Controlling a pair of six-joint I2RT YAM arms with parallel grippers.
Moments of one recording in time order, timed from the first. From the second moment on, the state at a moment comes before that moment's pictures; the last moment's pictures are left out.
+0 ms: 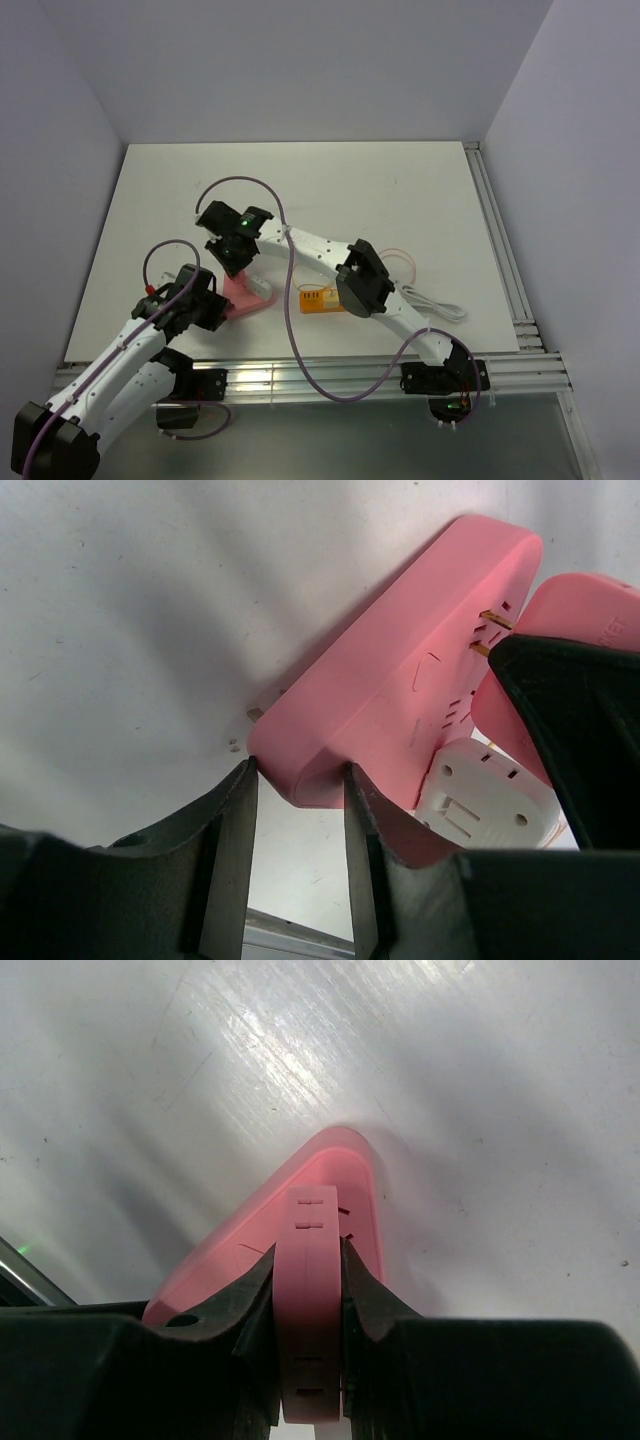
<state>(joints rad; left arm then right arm) -0.43 0.77 0.43 -0.76 -0.13 -1.51 1.06 2.52 2.40 -0.96 -0.08 0.28</state>
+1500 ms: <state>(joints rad) -0.44 0.72 0.53 -0.93 -0.29 -1.48 1.09 2.44 2.15 -0.62 -0.12 0.22</state>
